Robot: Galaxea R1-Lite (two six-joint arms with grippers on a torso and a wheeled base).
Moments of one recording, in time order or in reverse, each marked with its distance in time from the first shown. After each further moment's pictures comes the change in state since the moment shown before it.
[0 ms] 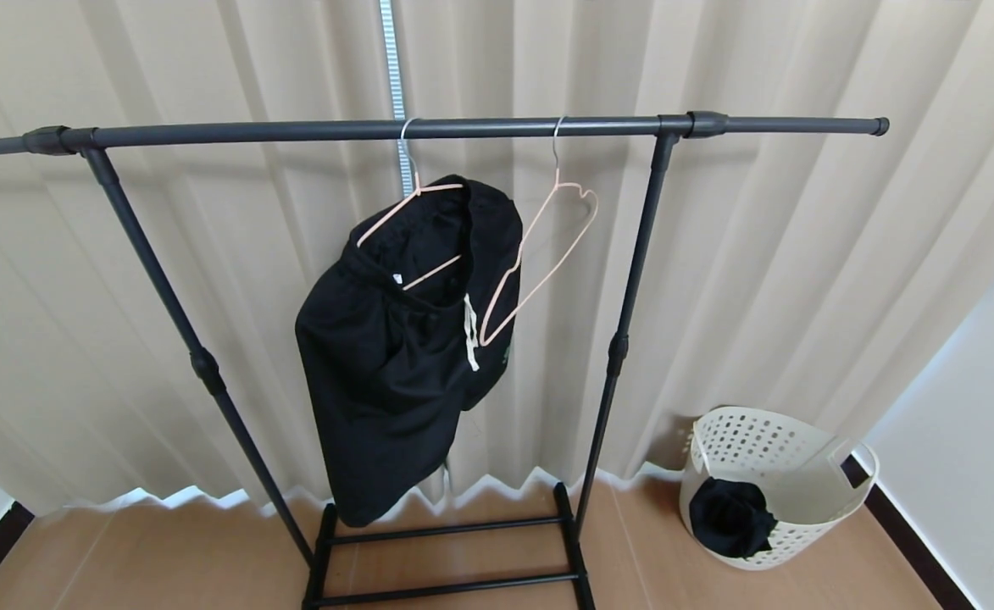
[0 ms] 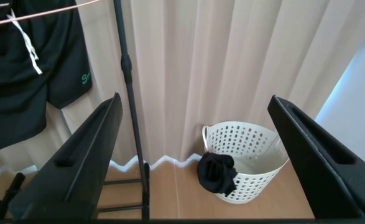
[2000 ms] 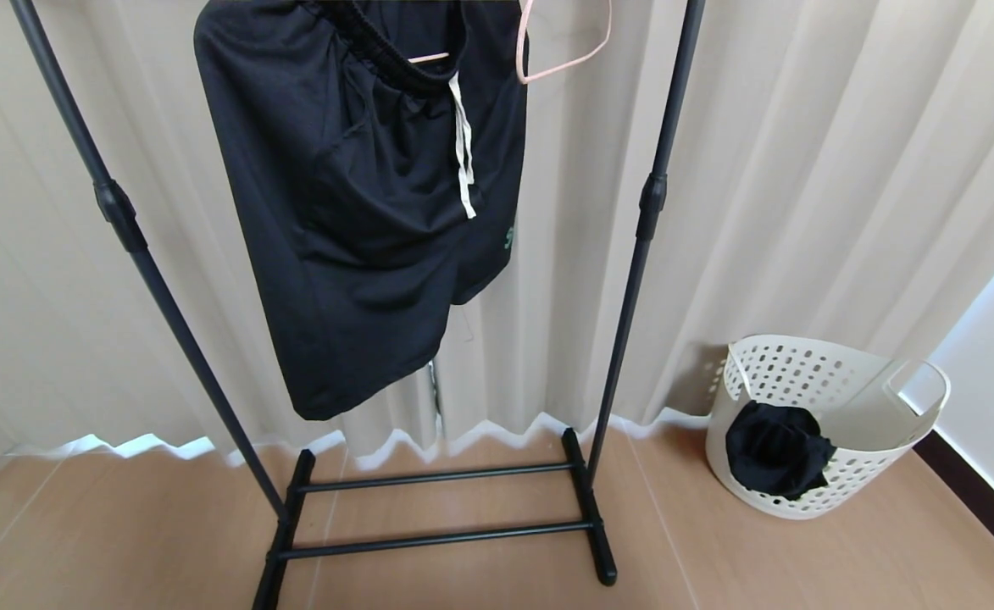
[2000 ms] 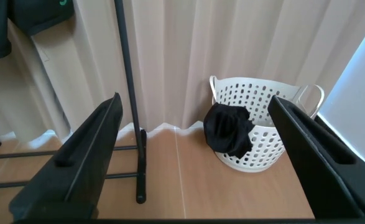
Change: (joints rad) left arm 0.005 0.002 0.000 0.000 0.000 0.000; right arm 0.000 0.001 0.000 0.000 0.000 0.000
